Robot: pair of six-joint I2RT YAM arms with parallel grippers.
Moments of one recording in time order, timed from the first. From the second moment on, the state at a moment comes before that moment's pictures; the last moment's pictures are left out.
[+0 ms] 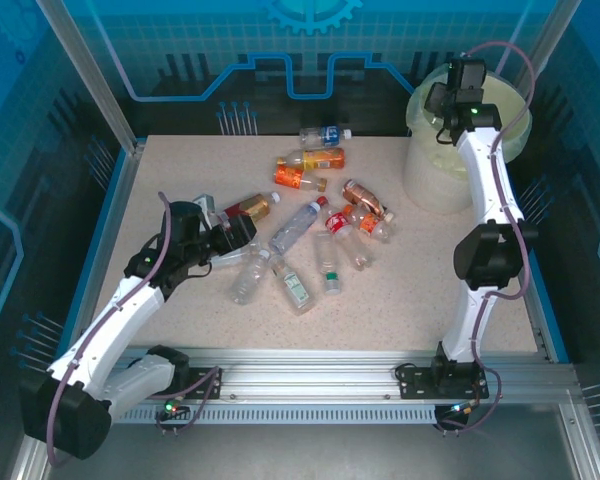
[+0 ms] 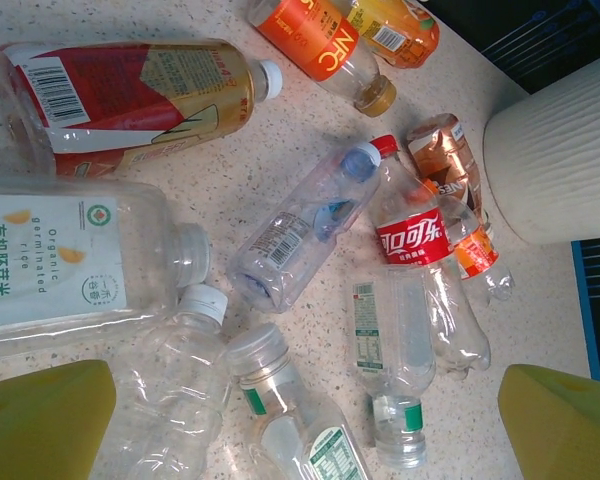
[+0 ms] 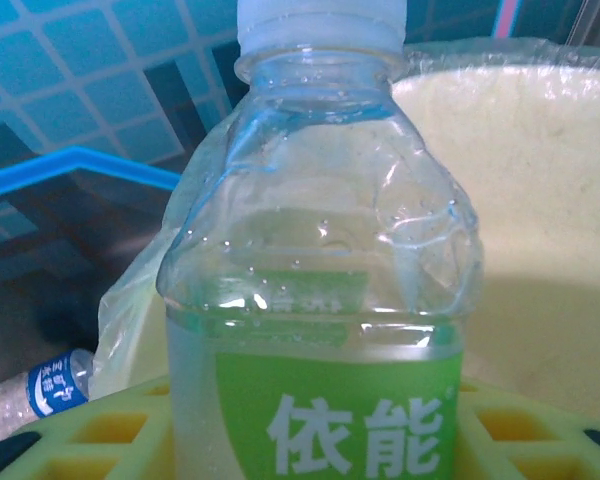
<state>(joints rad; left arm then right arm) -0.27 0.99 0.81 -0.46 0.17 -0.71 0.00 2.02 2.21 -0.72 0.22 0.29</state>
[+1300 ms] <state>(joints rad) -0.27 1.02 0.64 -0.54 0.27 -0.68 -0.02 2.05 2.19 -0.77 -0.31 0.27</state>
